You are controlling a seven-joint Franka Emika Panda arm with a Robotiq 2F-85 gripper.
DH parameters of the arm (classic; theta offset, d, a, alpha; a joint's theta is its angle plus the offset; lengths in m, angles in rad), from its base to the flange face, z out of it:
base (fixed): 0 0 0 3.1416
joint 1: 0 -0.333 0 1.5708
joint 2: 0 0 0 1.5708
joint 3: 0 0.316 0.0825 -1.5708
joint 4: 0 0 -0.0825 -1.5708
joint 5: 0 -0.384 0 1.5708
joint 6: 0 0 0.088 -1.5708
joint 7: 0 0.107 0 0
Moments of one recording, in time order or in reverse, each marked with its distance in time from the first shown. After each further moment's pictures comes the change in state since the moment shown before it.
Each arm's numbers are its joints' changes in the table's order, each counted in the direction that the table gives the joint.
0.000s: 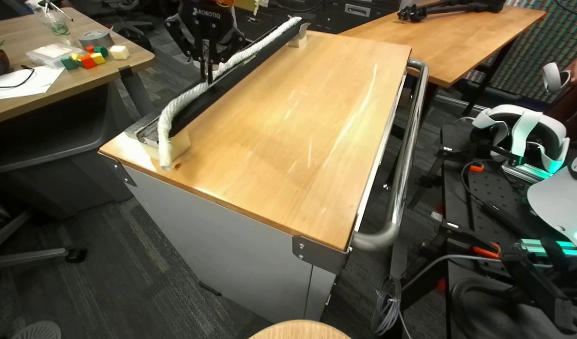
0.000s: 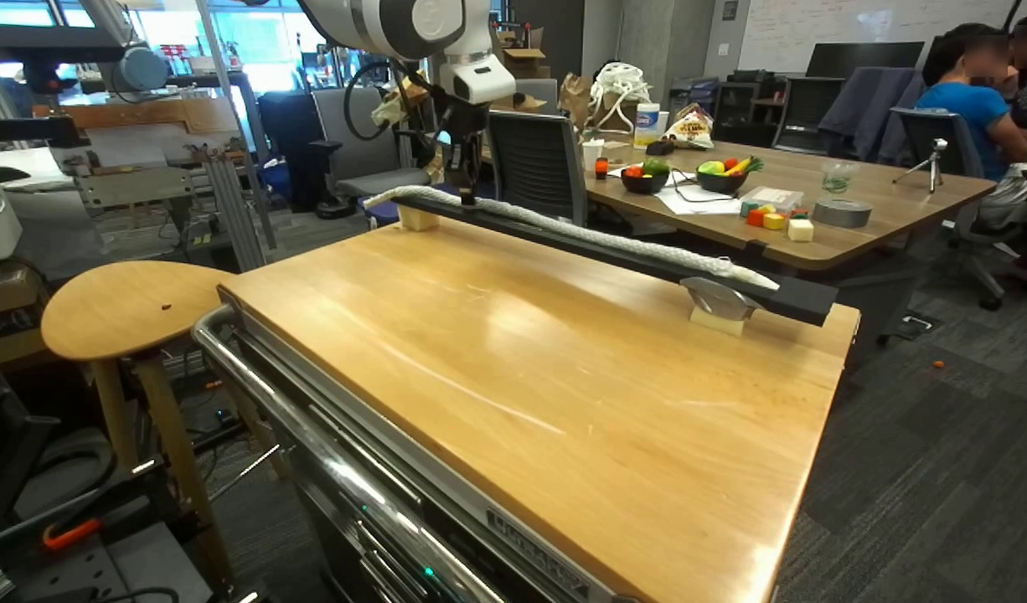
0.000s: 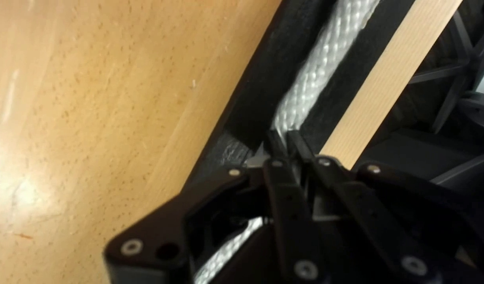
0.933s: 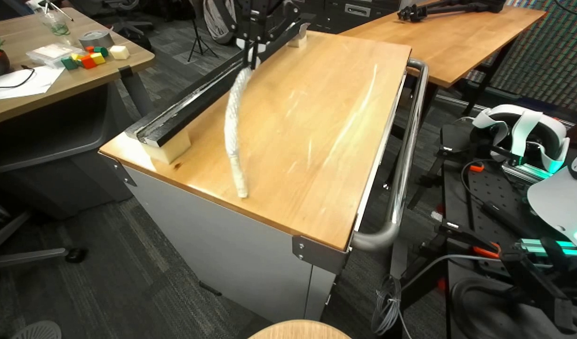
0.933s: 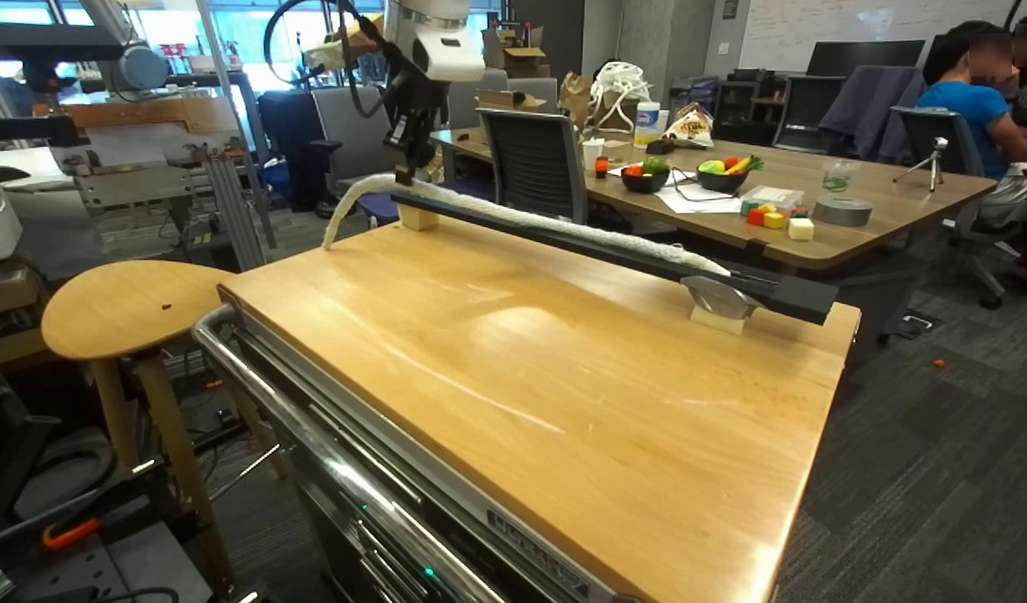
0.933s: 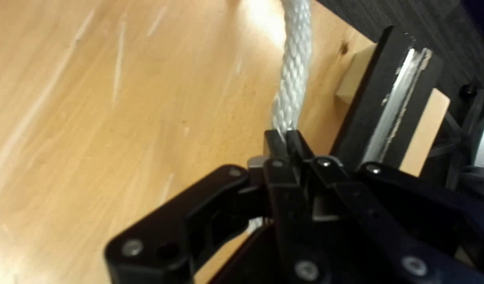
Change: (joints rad) arm 0.110 -0.280 0.058 0.273 -0.306 0.185 -0.212
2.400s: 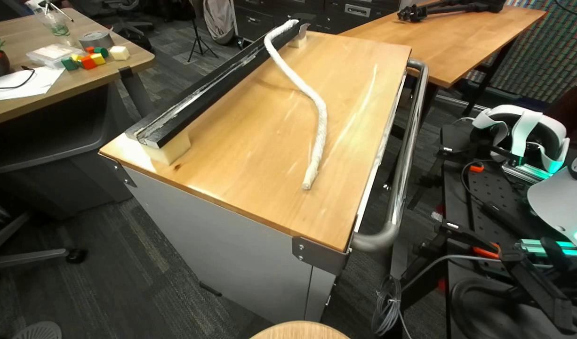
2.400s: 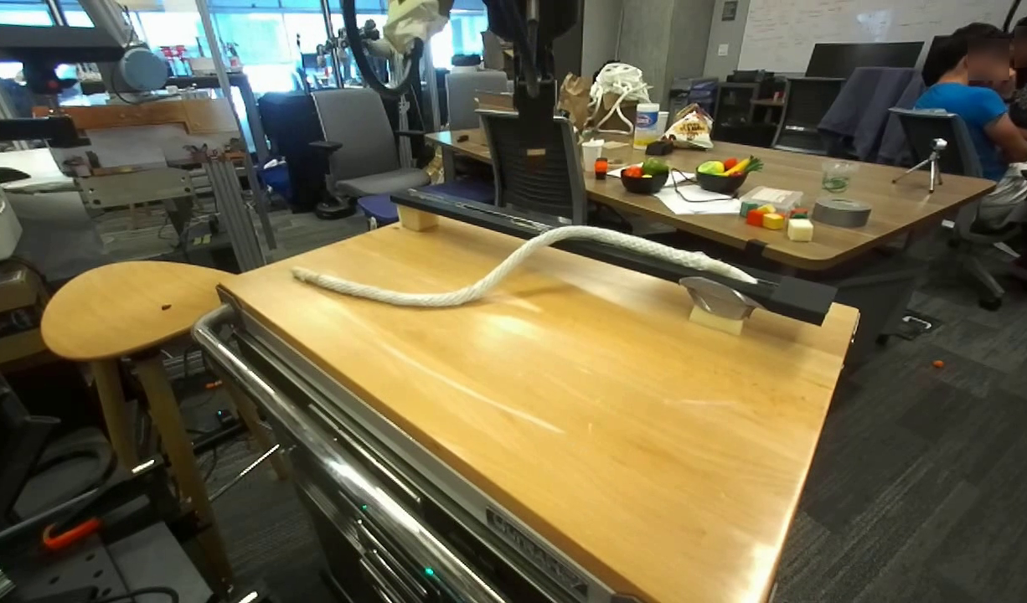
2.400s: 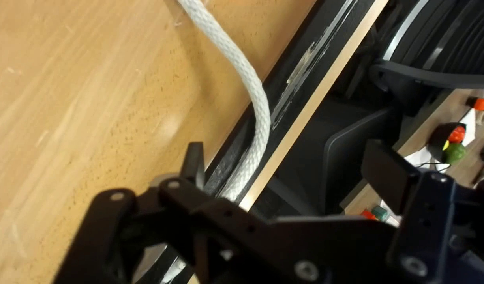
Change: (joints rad) arm 0.171 -0.253 -0.187 0.195 -0.026 -0.202 -0.564
